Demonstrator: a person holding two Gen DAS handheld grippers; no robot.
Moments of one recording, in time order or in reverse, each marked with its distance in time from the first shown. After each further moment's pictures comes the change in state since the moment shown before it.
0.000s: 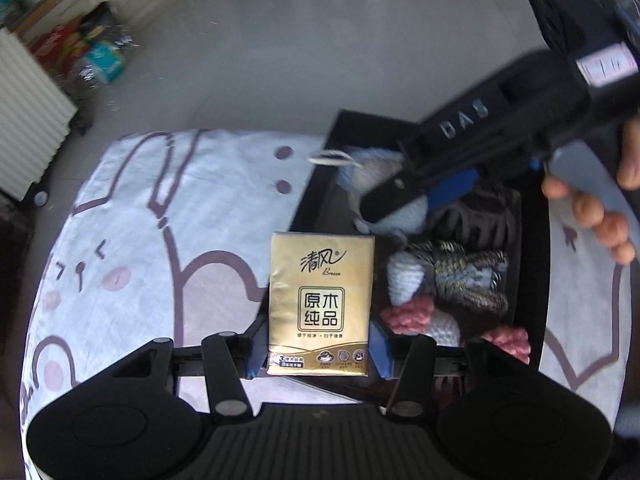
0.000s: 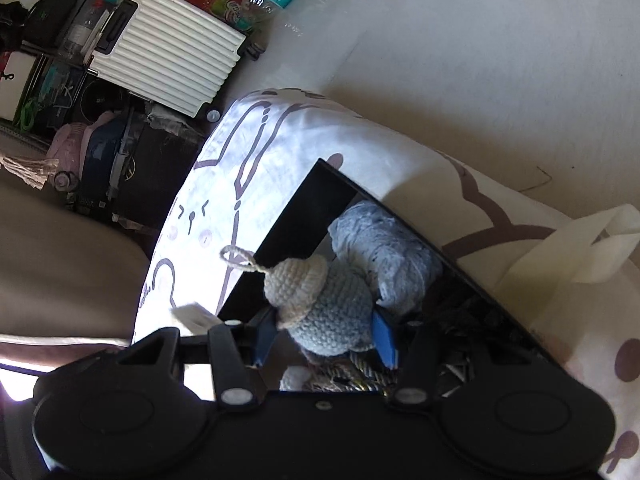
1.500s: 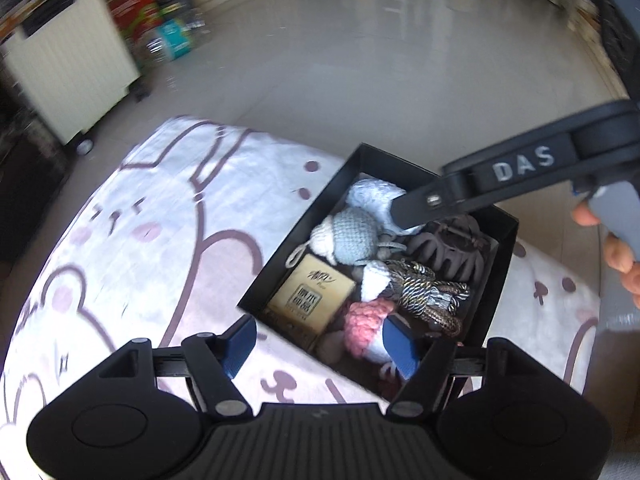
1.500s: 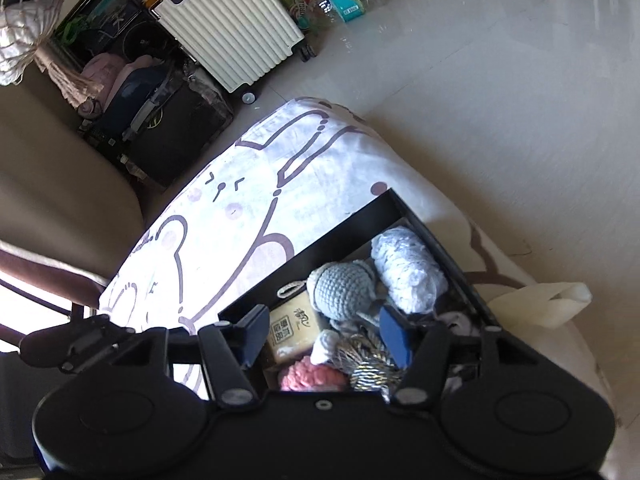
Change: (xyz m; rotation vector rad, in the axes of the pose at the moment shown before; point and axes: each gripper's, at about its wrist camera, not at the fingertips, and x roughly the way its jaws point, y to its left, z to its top) left arm -0.063 -0.018 -0.024 -0.311 -0.087 0.068; right arm -0.061 0.064 -0.019 -0.323 -0.042 -0.107
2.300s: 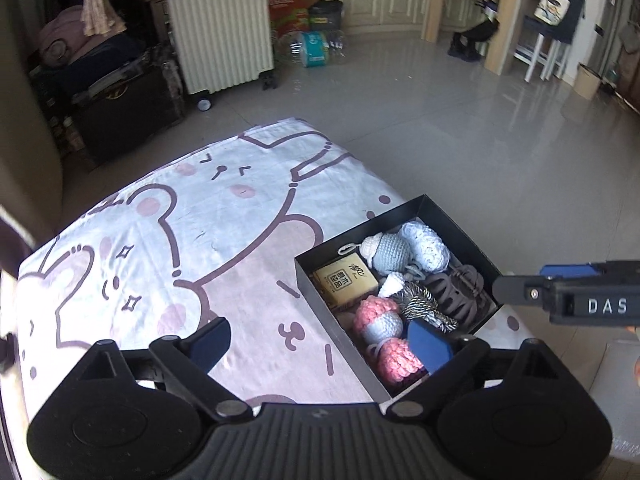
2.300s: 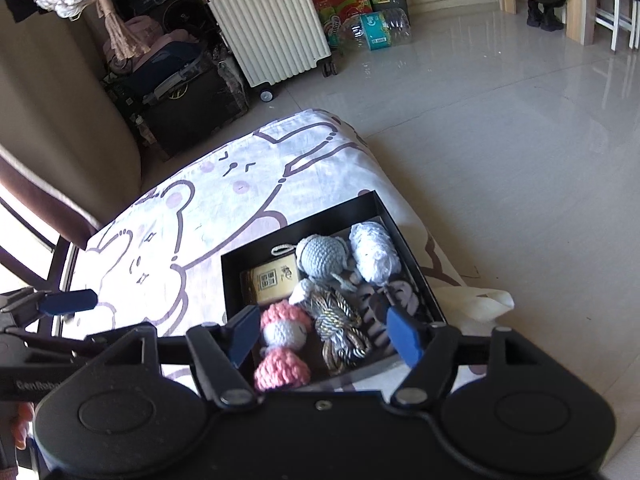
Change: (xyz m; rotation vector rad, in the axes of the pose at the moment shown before) left arm -0.092 -0.014 -0.046 -0.416 -0.114 0.161; right arm -0.084 0.017 -0.044 -0.223 -0.043 -0.084
